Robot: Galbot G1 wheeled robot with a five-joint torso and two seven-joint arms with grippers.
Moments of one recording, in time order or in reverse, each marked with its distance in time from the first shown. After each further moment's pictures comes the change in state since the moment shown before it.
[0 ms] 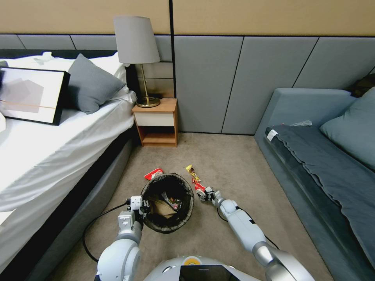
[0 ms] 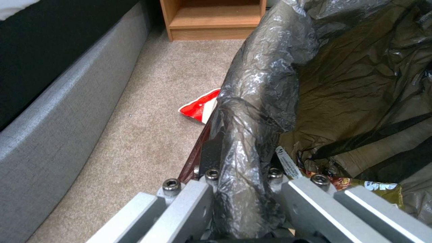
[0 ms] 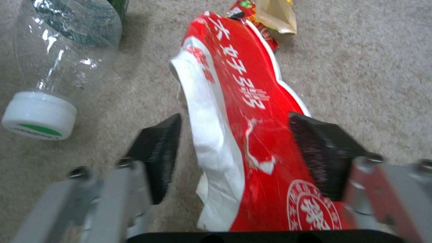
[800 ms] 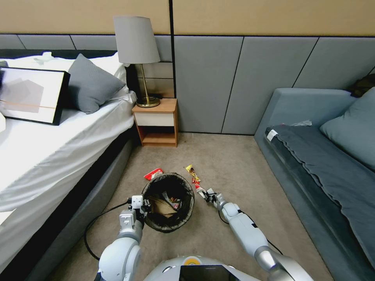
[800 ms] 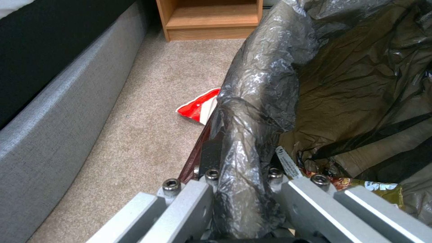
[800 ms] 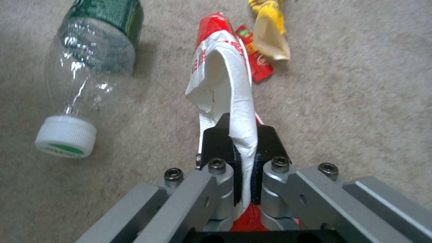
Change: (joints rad) left arm -0.008 0.007 0.006 0.008 0.006 0.002 0.007; right arm -0.046 -0.014 0.007 0.080 0.023 0.042 0.020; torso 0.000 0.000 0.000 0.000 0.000
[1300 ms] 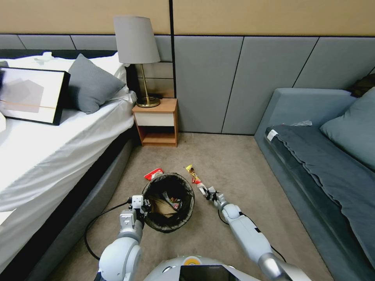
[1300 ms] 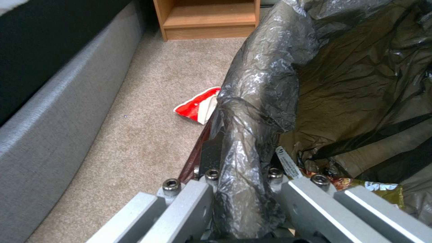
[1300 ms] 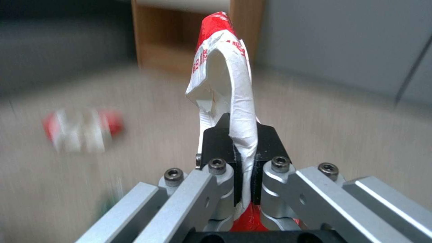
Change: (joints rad) left arm -0.005 0.007 0.007 0.011 0.001 0.000 0.001; right arm -0.182 -0.048 0.083 0.528 0.134 0.120 0.115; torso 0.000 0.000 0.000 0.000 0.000
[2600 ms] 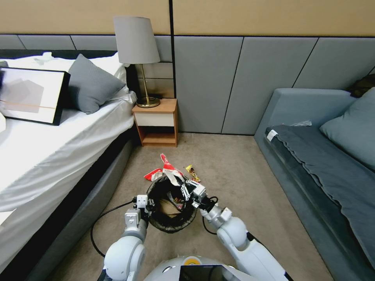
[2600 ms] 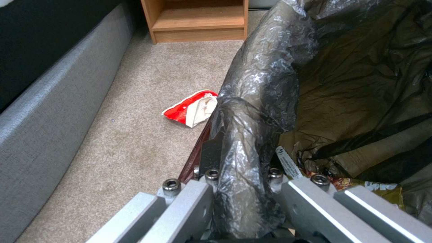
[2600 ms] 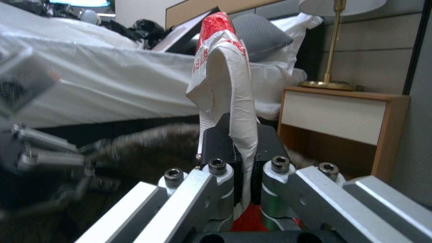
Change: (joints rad) left arm -0.013 -0.001 0.036 -0.001 0.006 0.001 -0.003; right arm -0.280 -0.051 -0.188 0.462 -0.031 0.095 -0.107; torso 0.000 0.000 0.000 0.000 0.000
